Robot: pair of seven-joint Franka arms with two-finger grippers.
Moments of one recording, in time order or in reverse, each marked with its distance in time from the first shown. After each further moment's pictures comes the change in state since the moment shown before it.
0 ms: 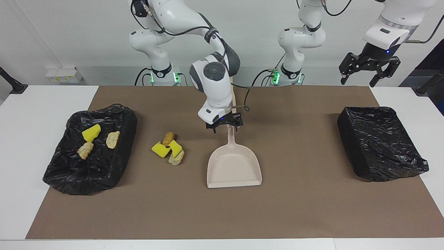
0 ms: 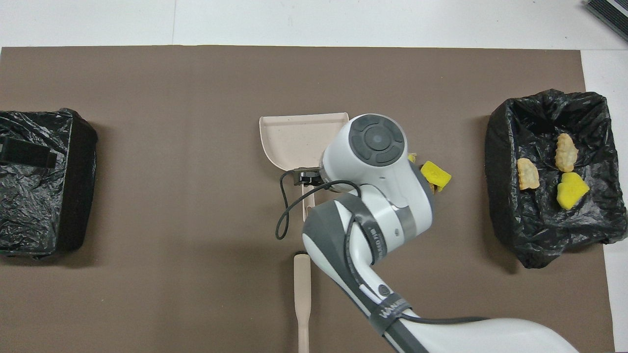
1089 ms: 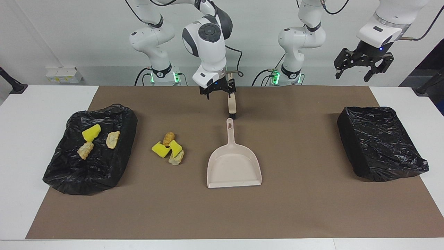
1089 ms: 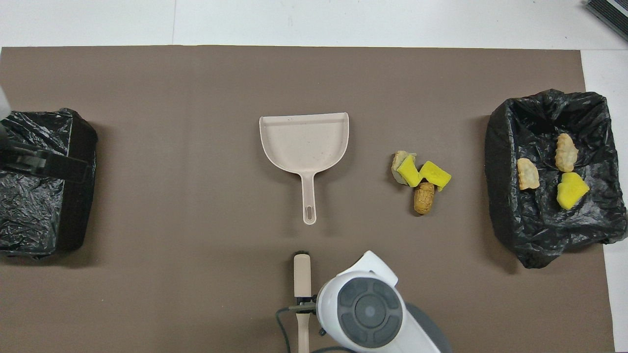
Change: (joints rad) left arm -0.107 -0.009 -0.009 -0.029 0.000 0.023 -0.018; right arm 0.292 -0.464 0.019 -0.575 0.040 -0.024 0.360
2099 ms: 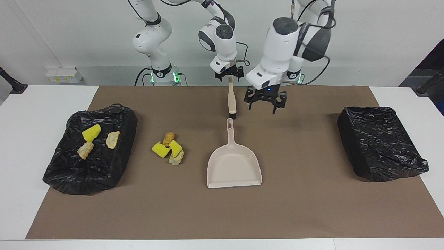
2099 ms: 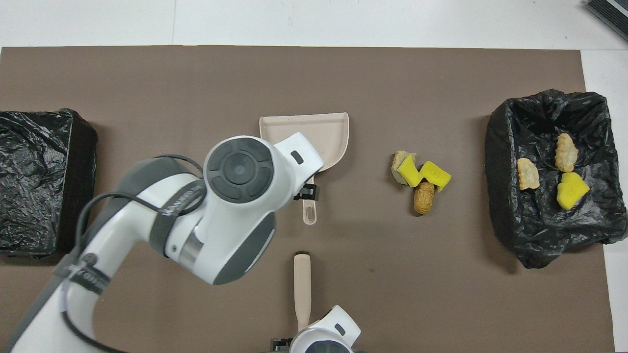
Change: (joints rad) left arm -0.484 0.246 -0.007 -0.304 0.002 0.604 -0.584; right arm 0.201 0.064 0.001 -0.190 0.121 0.290 0.091
